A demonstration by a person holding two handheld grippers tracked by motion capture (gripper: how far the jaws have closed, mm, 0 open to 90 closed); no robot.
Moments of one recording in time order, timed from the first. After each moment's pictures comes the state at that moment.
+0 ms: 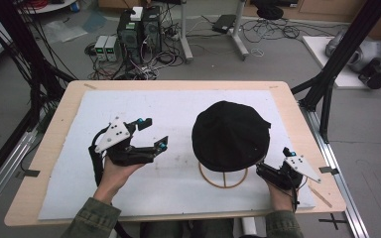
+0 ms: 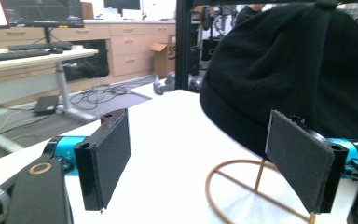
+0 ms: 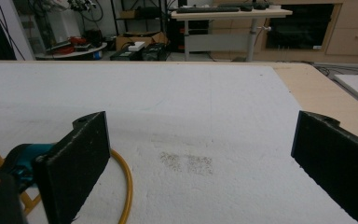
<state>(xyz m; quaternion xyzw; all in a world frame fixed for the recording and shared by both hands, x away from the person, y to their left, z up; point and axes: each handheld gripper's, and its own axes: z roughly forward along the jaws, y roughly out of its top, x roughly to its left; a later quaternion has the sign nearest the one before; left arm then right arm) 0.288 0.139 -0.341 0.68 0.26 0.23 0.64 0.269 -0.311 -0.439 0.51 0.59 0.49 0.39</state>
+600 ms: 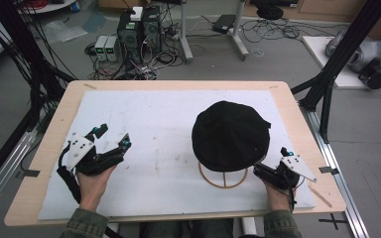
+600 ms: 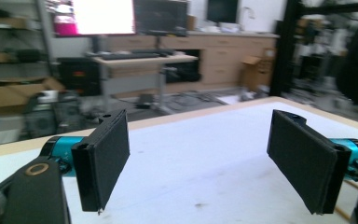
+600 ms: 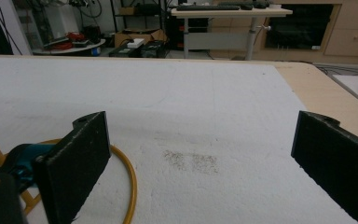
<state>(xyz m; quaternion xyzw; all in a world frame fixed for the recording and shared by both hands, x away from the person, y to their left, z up) 0.268 0.211 -0.383 0.58 0.40 0.38 0.60 0.270 -0.304 -0.441 0.51 0.59 0.49 0.39</state>
